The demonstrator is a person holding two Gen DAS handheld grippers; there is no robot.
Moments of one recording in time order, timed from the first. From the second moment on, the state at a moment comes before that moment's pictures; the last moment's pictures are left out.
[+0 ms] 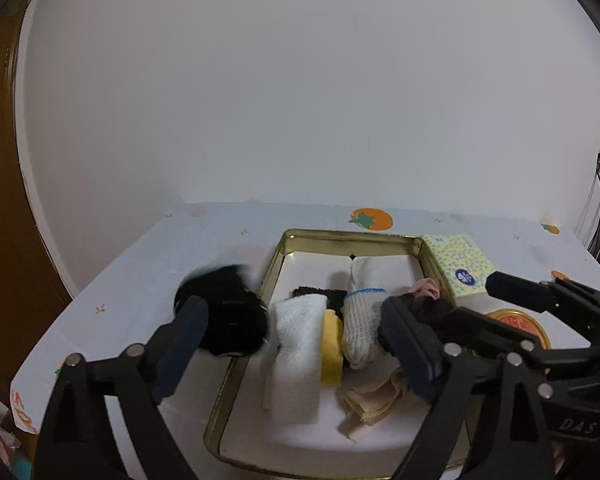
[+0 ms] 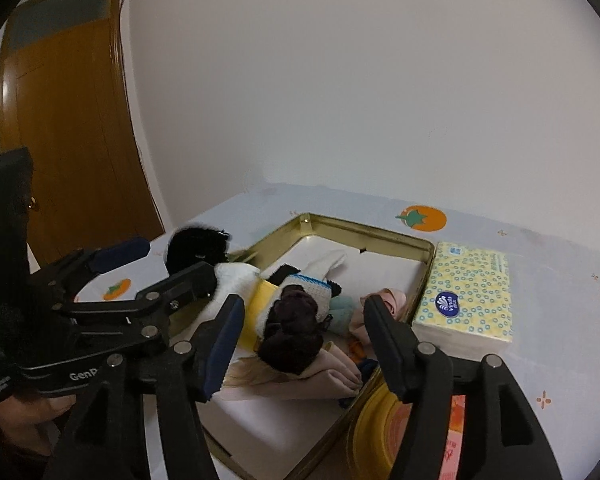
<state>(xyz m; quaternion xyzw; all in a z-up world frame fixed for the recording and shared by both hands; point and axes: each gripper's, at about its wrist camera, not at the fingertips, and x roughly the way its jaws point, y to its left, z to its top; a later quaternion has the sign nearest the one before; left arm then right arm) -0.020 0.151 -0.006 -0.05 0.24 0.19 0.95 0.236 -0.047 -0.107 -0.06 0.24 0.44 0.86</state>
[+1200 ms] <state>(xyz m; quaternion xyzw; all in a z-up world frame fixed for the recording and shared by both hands) -0.058 0.134 0.019 -0.04 0.20 0.19 0.96 0.183 -0.083 -0.075 -0.06 0.18 0.41 0.89</state>
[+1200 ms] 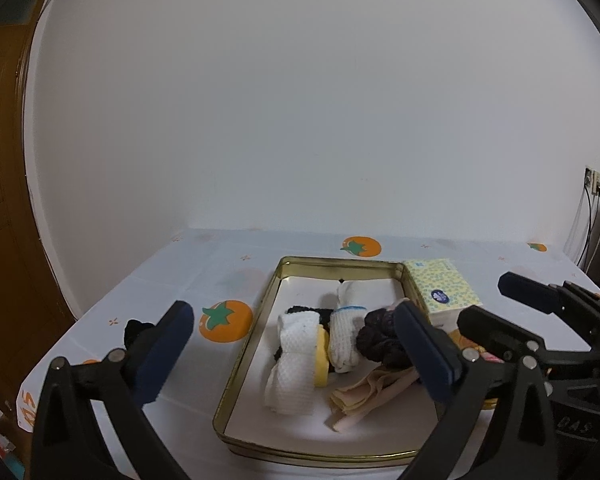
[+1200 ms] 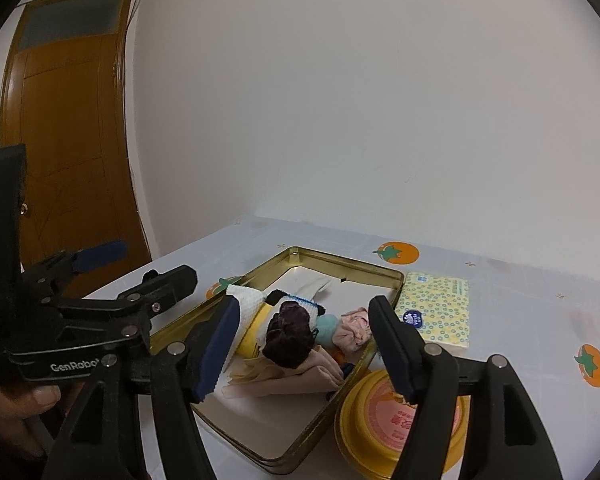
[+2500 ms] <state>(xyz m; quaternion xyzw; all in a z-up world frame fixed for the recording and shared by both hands) -0.047 0.127 0.014 -0.03 0.23 0.19 0.96 0.184 -0.099 -0.072 -0.03 0.18 0.40 0.90</state>
